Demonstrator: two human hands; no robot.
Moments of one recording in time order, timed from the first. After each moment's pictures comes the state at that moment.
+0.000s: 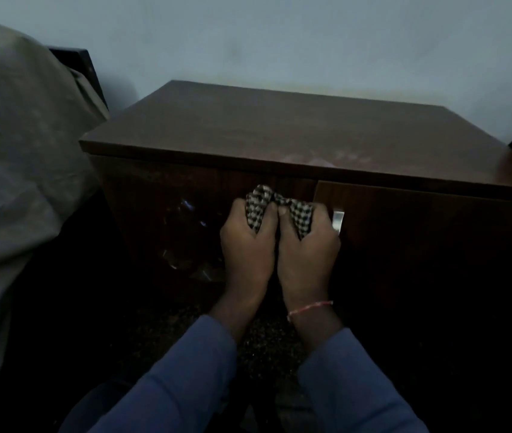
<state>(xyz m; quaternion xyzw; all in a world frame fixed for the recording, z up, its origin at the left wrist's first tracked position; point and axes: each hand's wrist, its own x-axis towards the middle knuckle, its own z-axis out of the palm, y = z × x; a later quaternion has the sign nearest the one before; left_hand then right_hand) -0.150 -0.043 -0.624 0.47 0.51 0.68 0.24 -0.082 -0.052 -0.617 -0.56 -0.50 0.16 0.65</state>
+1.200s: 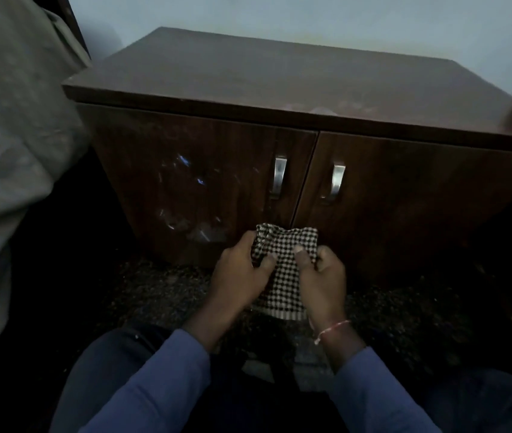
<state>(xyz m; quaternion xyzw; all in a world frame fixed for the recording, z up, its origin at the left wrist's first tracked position) -0.174 -0.090 -0.717 0.64 0.60 0.38 0.30 -0.036 -0.097 -0.732 -0.64 -0.44 0.33 0.53</state>
